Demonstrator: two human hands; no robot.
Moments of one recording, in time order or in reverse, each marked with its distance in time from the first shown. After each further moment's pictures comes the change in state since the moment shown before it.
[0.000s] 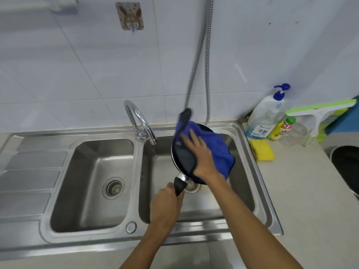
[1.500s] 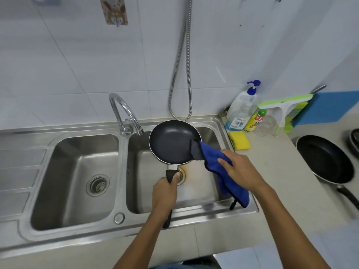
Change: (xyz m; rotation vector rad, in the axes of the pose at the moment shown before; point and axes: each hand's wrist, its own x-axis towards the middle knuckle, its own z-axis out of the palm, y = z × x) left_hand -0.017 0.019 0.019 -0.468 -0.082 -0.129; right_hand -0.115 0.087 -0.099 0.004 0.059 -0.004
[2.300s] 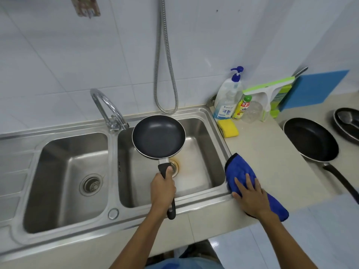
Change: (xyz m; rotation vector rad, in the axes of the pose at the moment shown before) left_hand -0.018 -0.002 0.027 -0.226 0.024 -0.030; right_hand -0.116 0.138 0.069 -0.464 -0.400 0.576
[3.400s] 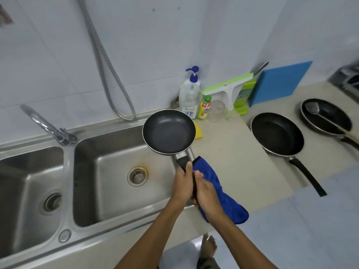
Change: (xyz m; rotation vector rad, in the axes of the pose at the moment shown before) left_hand -0.032 0.051 0.203 -0.089 -0.324 0.054; right_hand -0.039 -0.034 -0.070 1.319 0.109 0.008
